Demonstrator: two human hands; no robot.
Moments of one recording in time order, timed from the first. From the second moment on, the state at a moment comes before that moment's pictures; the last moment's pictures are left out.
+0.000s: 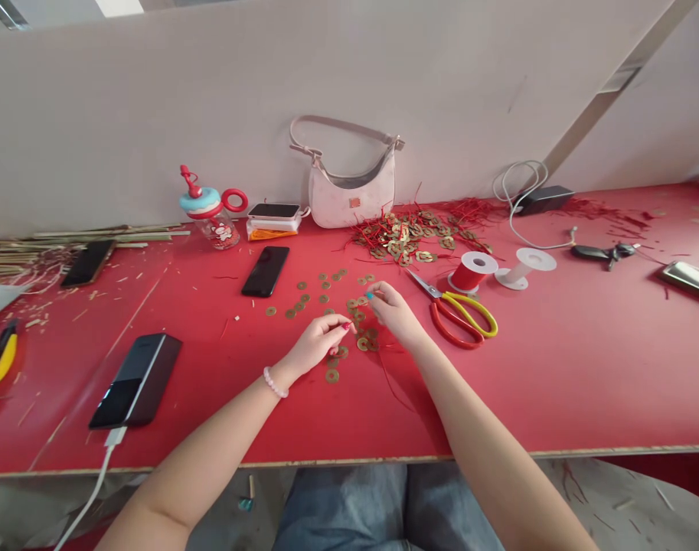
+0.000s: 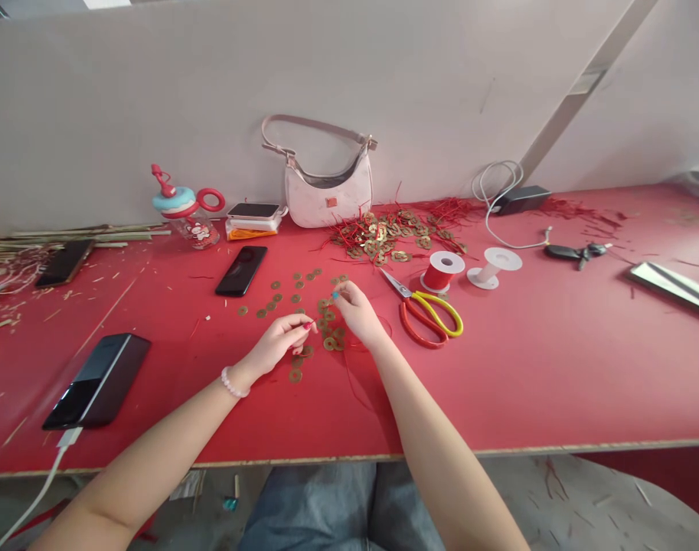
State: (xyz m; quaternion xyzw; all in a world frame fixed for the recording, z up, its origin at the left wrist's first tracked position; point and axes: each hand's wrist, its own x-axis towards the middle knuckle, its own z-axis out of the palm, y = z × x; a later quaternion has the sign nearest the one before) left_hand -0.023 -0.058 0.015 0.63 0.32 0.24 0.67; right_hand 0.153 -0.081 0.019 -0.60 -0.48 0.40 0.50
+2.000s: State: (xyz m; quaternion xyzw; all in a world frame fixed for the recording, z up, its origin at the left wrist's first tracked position) left_hand -0.026 -0.052 0.010 0.78 0.36 0.29 0.41; right_hand 0.150 -0.092 0.029 -0.63 -0.61 0.28 0.38
